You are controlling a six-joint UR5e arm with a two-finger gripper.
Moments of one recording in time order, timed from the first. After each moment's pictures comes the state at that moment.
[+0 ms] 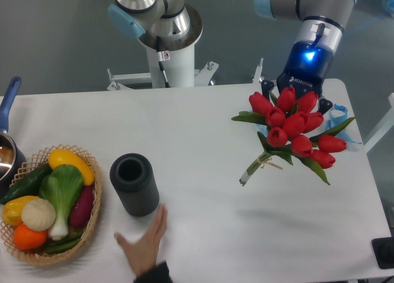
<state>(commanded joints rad) 2.93 -1.73 -1.78 -0.76 0.50 1.14</state>
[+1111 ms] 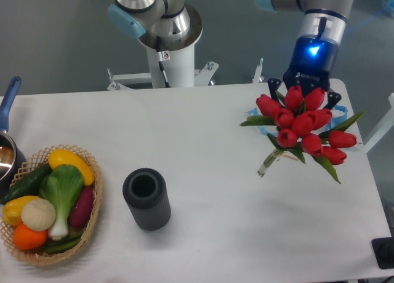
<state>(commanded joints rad) 2.90 -1.70 -1.74 -0.77 0.86 1.15</state>
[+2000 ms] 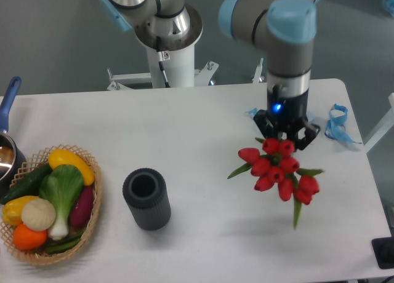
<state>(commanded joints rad) 2.56 -1.93 -1.56 -1.00 1.73 1.24</state>
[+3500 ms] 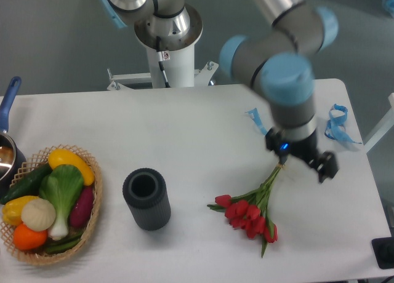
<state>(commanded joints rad) 2.74 -1.84 -1.42 -1.17 1.58 1.57</state>
